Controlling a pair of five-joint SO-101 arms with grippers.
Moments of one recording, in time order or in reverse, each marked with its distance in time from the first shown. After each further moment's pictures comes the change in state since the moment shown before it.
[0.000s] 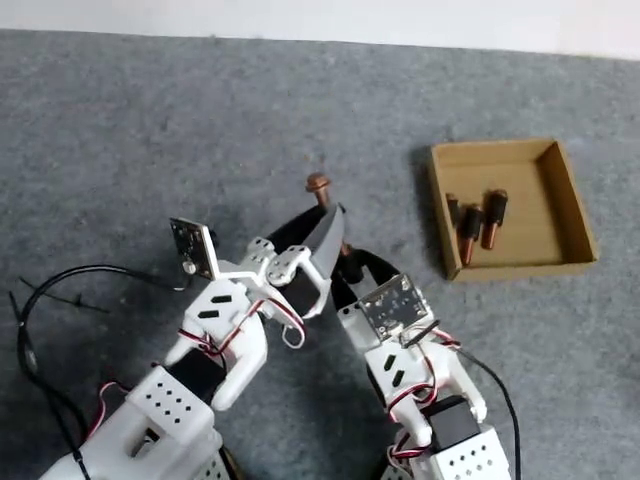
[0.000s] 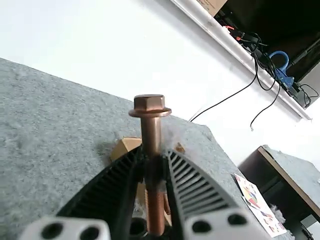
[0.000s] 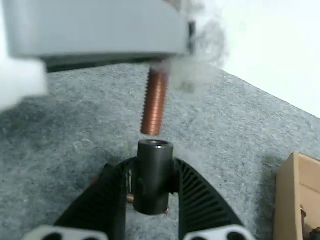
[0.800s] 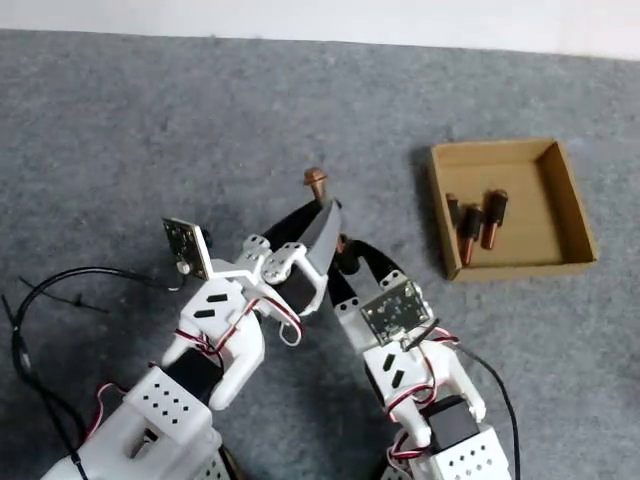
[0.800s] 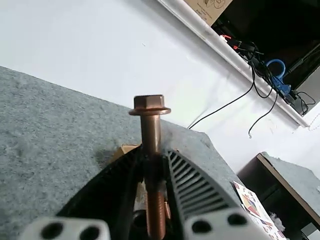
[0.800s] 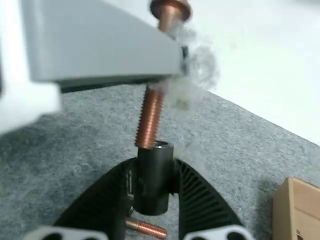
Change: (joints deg) left arm -1.4 -0.5 0.0 -0.4 0.1; right arm -1.1 -0.1 0.0 -5.8 0.2
